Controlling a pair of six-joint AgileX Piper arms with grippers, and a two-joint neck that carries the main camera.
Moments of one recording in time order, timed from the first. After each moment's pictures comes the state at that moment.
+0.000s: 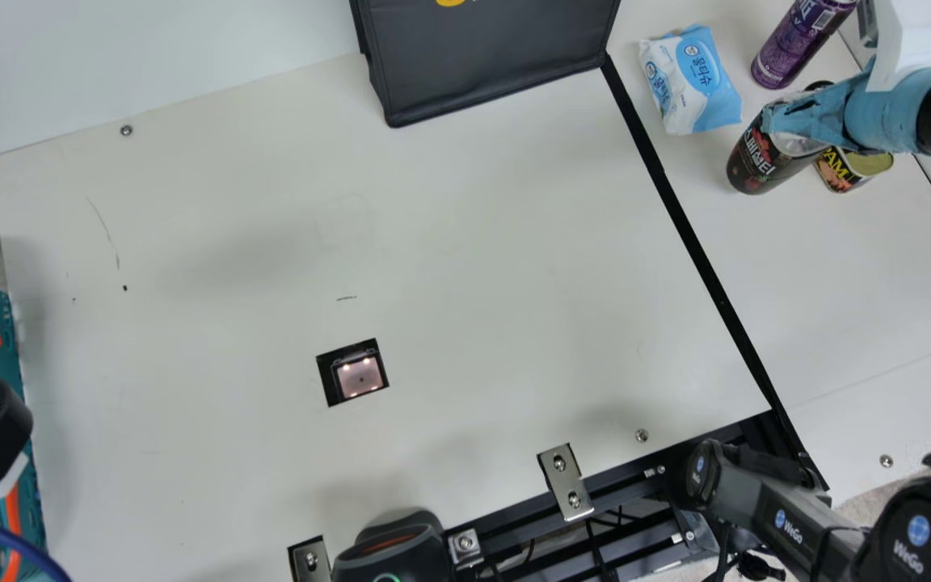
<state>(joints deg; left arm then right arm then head) -5.2 47.4 -63.4 -1.6 64.2 -4.3 -36.8 76.5 -65.2 8.0 46.9 -23.7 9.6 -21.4</state>
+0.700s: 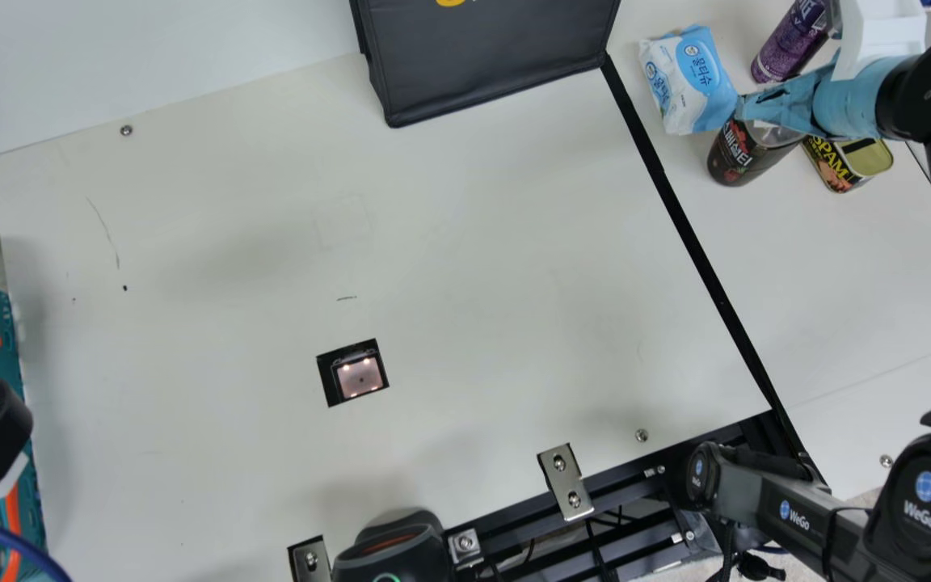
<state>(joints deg) -5.2 47.4 -63.4 -1.6 64.2 -4.3 -32.8 80.4 -65.0 5.6 42.9 -18.8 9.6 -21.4</state>
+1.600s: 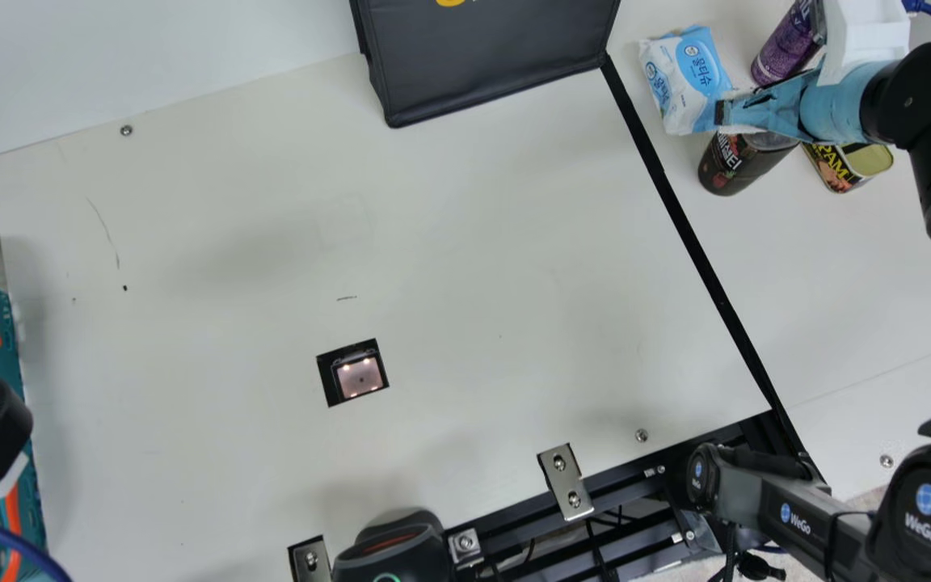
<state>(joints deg) -5.2 47.4 -63.4 -1.6 64.2 -4.3 -30.4 79.1 -64.3 2.7 43.1 -15.4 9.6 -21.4</state>
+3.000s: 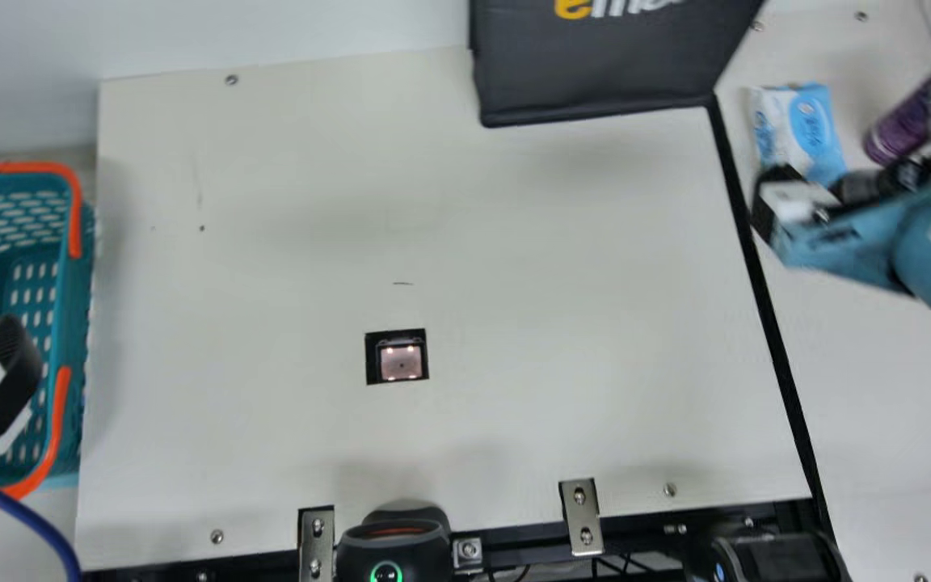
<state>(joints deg) -1.7 43.2 -68.9 -1.4 69.4 0.0 -1.3 52.8 -71.2 -8.6 63.6 2.9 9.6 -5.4</state>
